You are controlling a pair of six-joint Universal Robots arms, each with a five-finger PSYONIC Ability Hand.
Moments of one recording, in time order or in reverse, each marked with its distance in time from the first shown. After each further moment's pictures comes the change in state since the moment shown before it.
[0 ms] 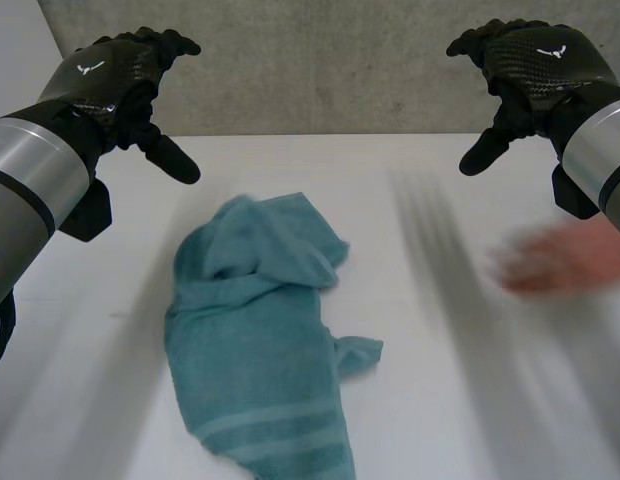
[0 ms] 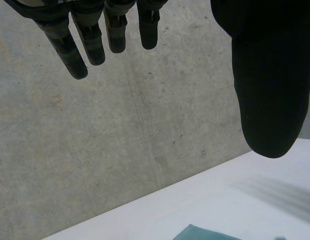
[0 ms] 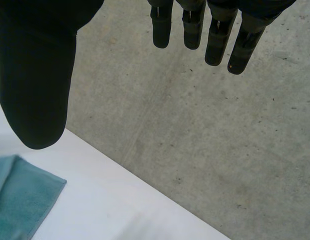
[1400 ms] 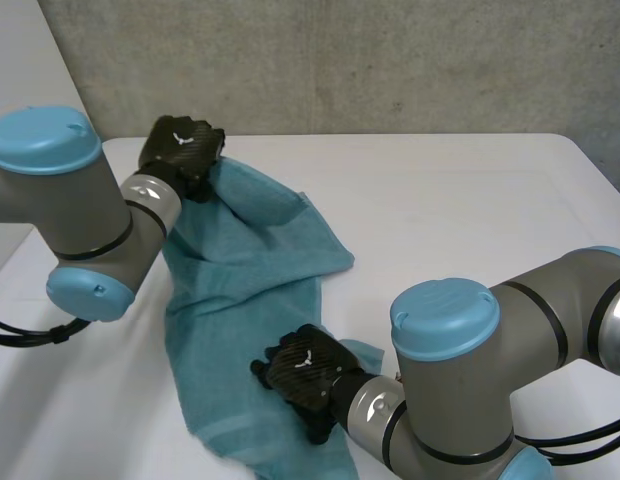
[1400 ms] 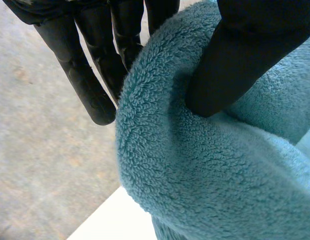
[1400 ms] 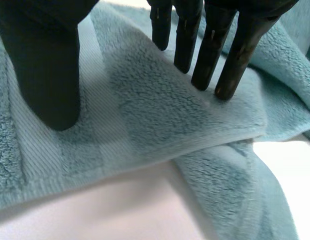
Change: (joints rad) left arm 0.003 -0.486 0.154 0.274 -0.011 0.456; right arm 0.442 0.431 0.252 -0.096 -0.127 -0.331; left_hand 0.932 0.991 0.972 0.985 0.906; right_hand 0.028 0.278 0.278 0.258 0.234
